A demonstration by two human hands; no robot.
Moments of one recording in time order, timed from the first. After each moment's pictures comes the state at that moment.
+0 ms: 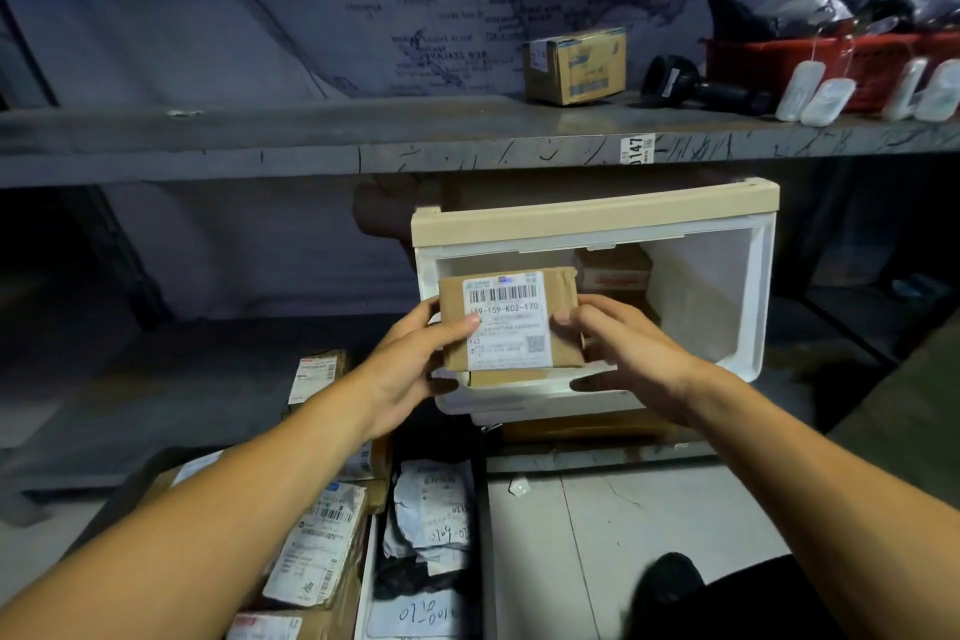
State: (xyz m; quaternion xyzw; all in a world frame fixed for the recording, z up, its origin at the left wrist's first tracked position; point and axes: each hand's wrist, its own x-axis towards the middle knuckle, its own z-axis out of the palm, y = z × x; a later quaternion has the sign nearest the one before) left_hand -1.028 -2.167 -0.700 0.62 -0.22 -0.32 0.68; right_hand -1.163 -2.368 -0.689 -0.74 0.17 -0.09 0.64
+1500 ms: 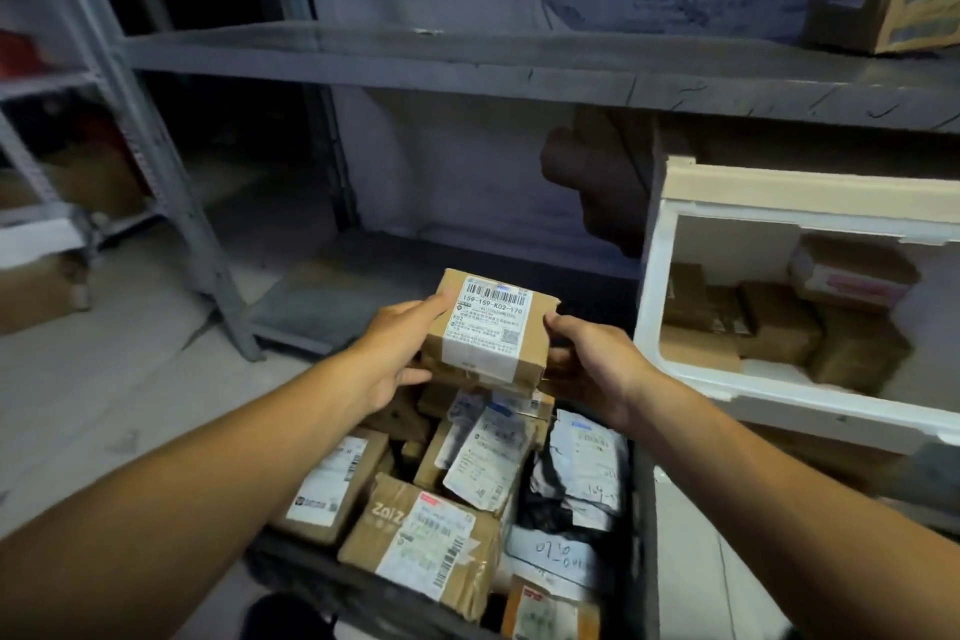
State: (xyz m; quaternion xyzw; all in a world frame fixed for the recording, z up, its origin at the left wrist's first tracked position) left_hand -0.964 -1.966 -0.748 0.74 0.06 -0.17 0.65; right_hand -1.035 -2.168 -0.745 -0.63 0.23 0.06 0.74
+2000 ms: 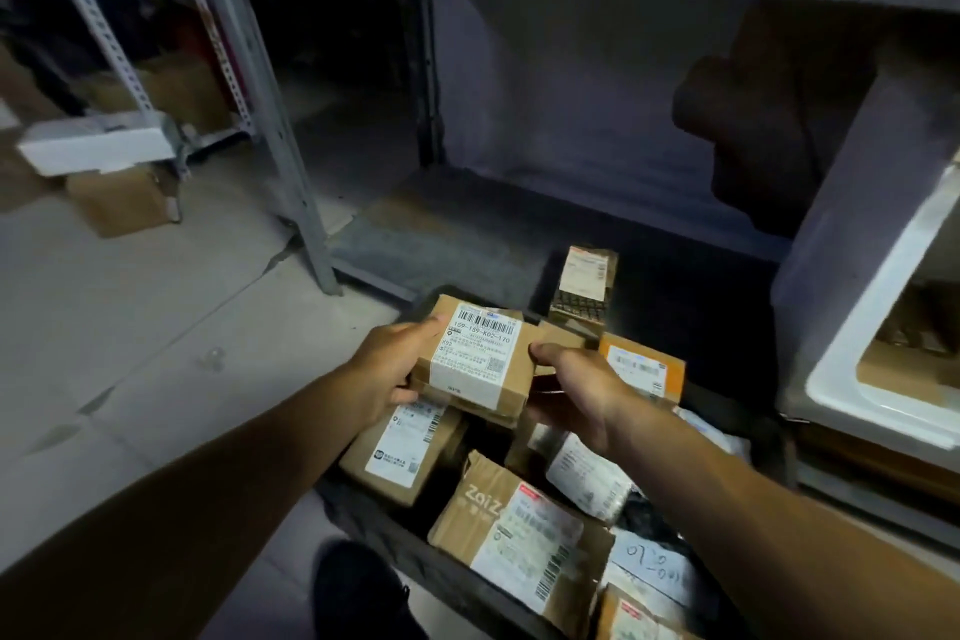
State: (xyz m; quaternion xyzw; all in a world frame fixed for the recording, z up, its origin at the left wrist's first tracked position) left_hand -0.921 -1.844 -0.840 0.73 0.18 -0.19 0.63; right_hand -0.950 -2.051 -0.845 -0.66 0.26 0.18 0.68
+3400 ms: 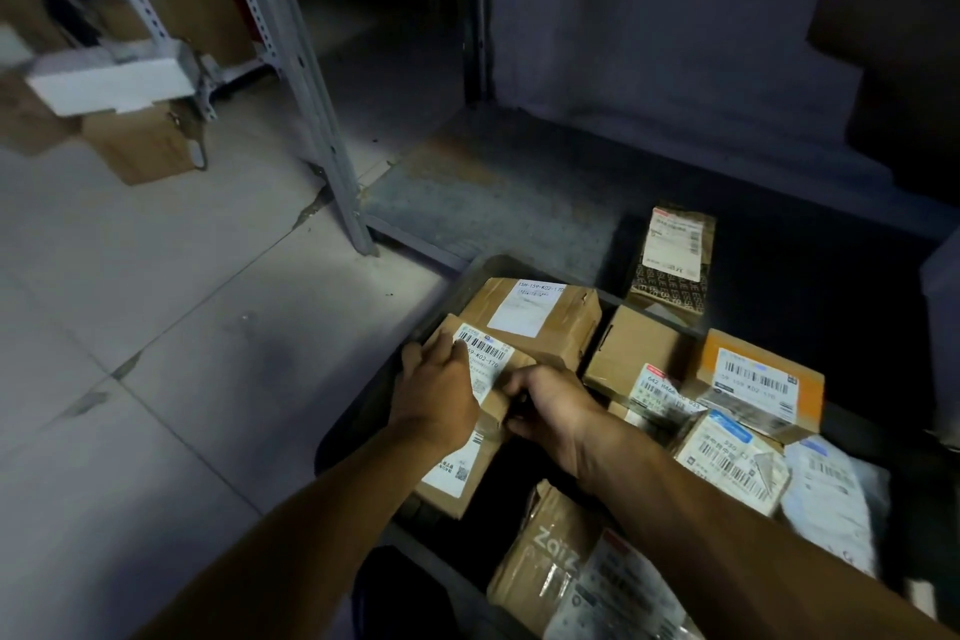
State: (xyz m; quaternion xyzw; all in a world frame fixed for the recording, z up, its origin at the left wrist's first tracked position) left_hand -0.886 -1.823 -0.952 0.99 -0.02 -0.12 0.10; right_hand -0.895 -1.963 -0.928 -0.62 0.28 0.24 0.69
